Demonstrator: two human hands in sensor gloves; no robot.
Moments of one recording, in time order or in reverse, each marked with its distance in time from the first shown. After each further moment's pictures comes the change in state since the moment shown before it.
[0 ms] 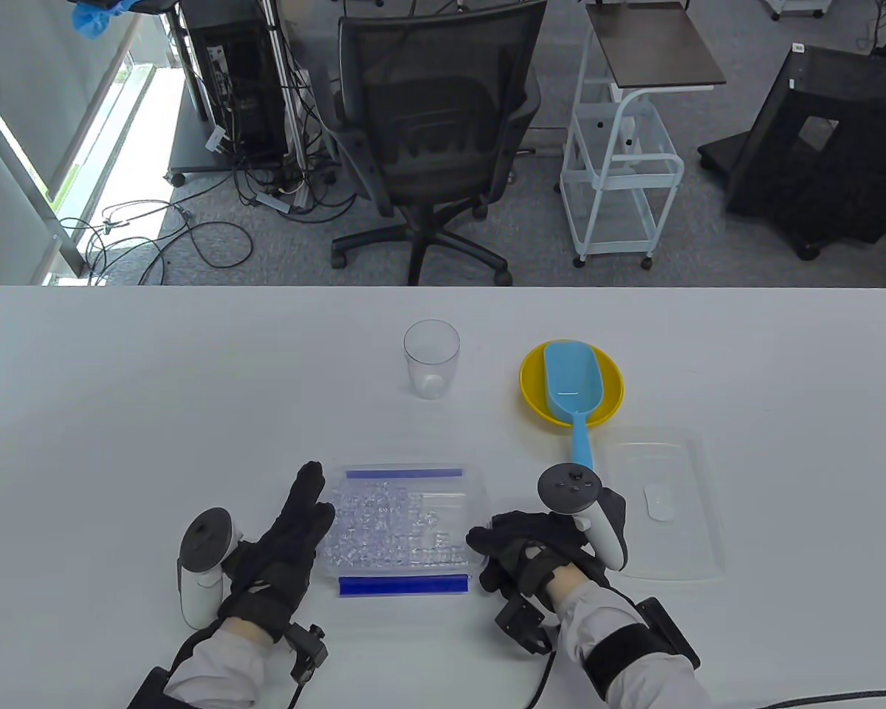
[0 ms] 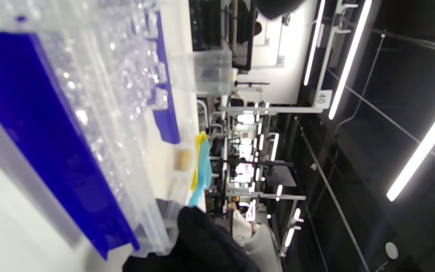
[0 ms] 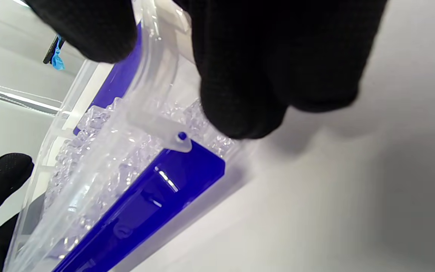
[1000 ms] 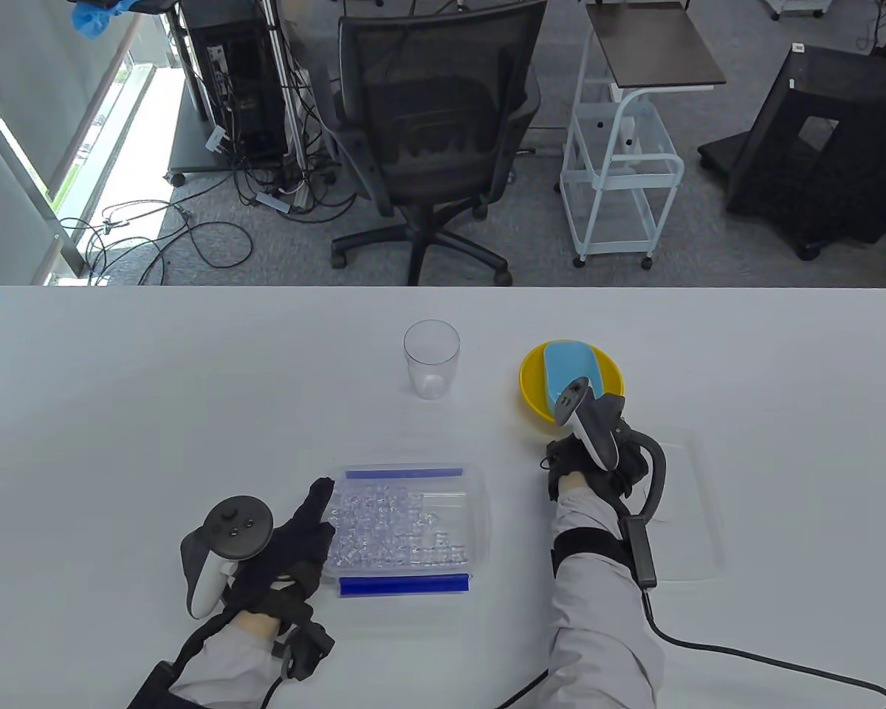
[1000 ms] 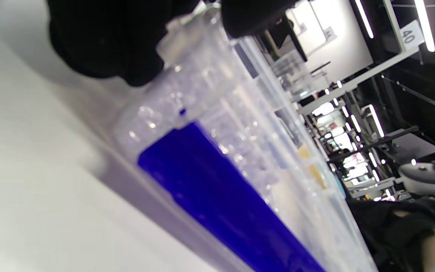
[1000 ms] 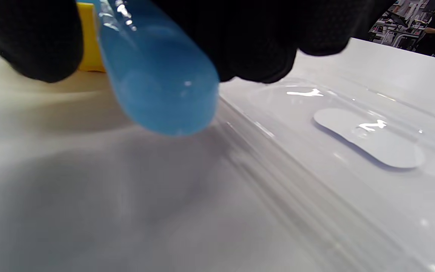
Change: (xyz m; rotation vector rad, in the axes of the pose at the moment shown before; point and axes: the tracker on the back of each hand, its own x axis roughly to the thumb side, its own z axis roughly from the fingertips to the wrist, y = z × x) left_hand 0.006 0.002 -0.005 0.117 0.235 -0.556; right_hand 0.023 -0.096 -0.056 -0.619 0.504 0.711
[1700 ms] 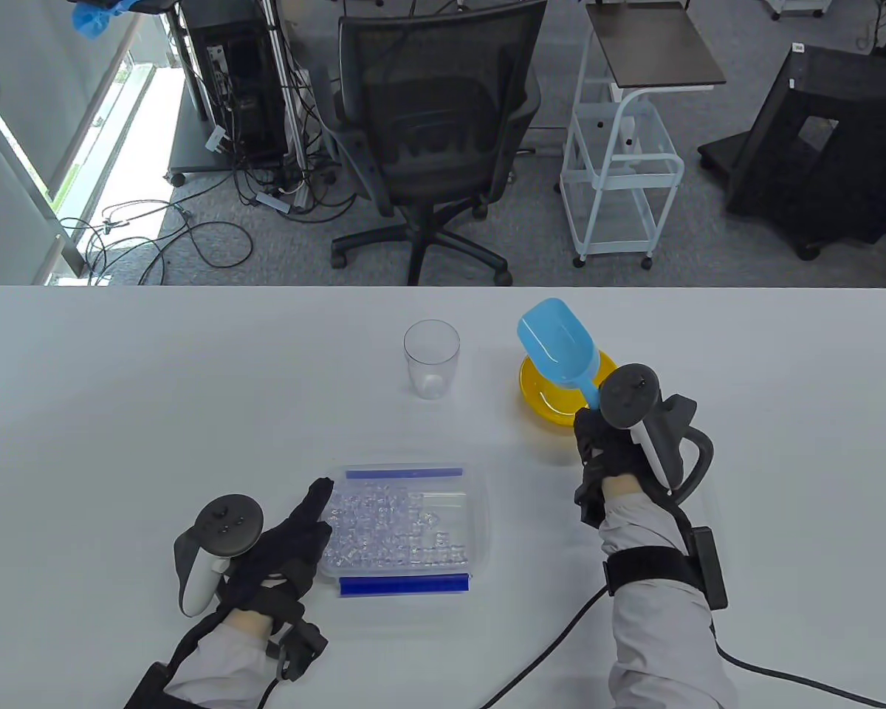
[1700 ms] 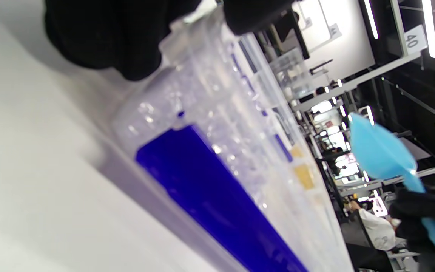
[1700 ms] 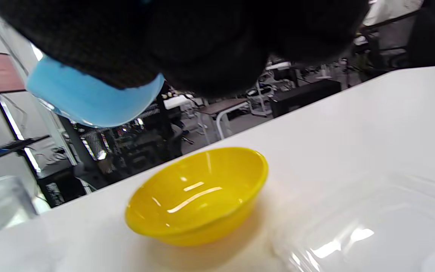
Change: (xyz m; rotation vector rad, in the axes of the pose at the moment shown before) left_hand -0.009 0.004 -0.002 -0.061 0.000 0.088; right_hand -0.042 -0.098 0.055 -0.291 -0.317 -0.387
